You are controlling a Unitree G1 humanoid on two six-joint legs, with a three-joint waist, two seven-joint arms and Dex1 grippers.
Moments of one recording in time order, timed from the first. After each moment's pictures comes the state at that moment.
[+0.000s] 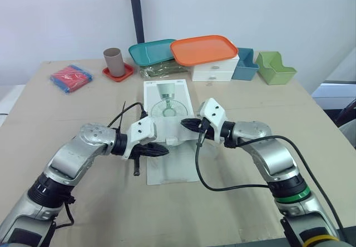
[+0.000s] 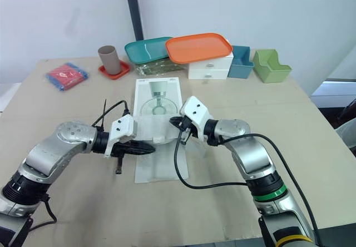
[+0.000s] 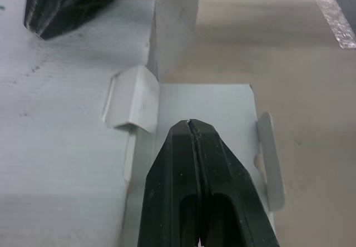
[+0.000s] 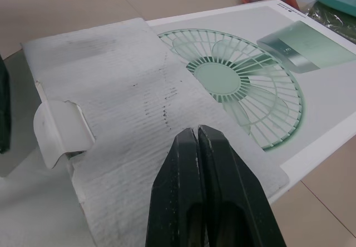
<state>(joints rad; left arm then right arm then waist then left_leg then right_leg) -0.51 0.71 -0.28 -0.30 -0.37 0.65 -1.12 -0.55 -0.50 0.24 -0.18 0.20 0.53 0.76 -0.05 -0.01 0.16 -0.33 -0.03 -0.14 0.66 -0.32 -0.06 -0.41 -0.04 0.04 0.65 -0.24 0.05</state>
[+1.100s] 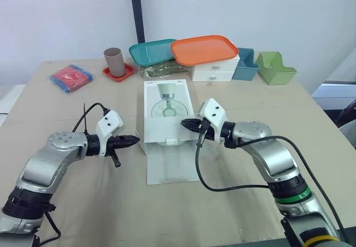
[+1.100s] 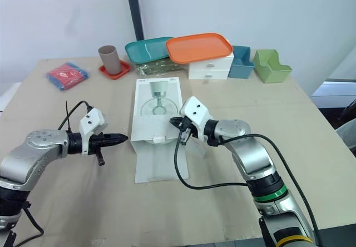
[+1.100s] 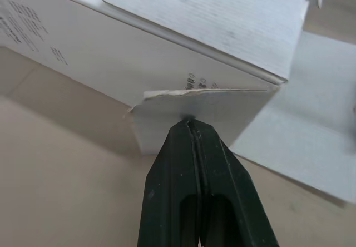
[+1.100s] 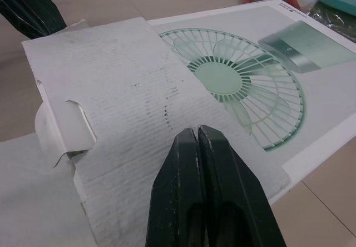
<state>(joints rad) -0.33 0.73 -0.05 -0.21 -0.39 0.65 -0.89 -0.54 -0.51 0.23 -0.18 0.20 0.53 0.77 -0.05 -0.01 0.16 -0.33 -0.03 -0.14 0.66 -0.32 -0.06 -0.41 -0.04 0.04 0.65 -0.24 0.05</state>
